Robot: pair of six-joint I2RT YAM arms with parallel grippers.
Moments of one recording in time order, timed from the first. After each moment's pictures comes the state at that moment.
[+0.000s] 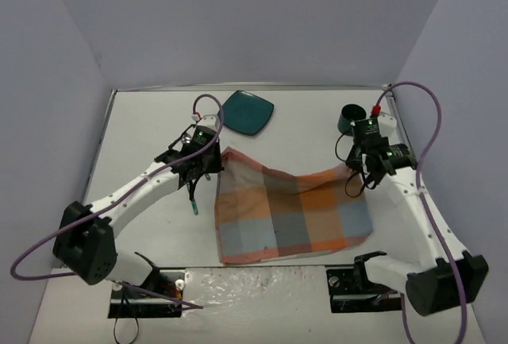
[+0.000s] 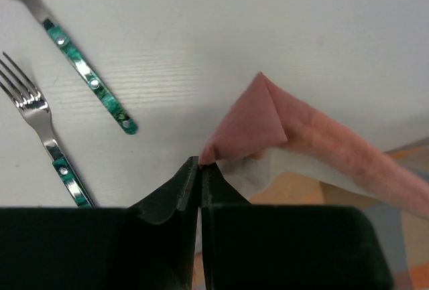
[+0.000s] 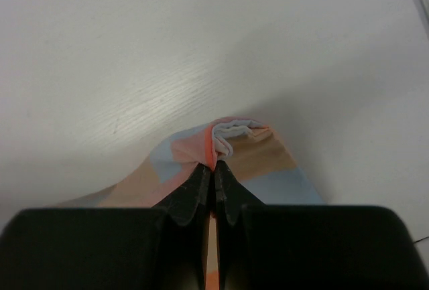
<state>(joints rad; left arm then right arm) -0.56 1.45 1.05 -0.41 -0.17 -0.52 0.18 1.20 1.10 -0.85 0.35 0.56</state>
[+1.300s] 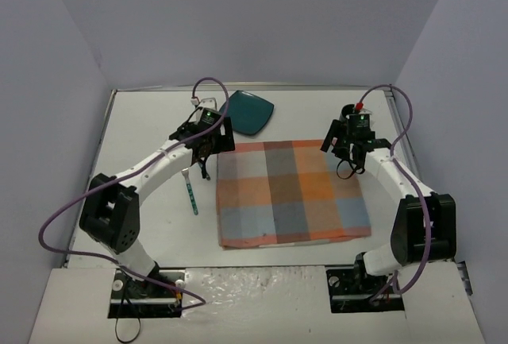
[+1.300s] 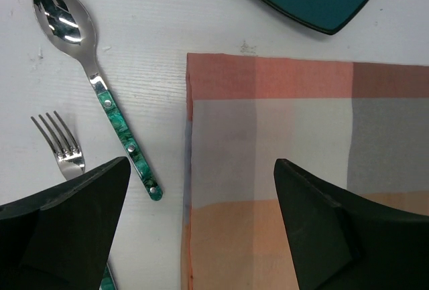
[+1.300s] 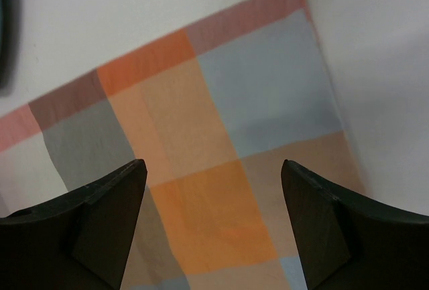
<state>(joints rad) -0.51 1.66 1.27 -0.43 -0.31 -0.53 0.08 1.46 1.00 -0.36 0.07 0.47</state>
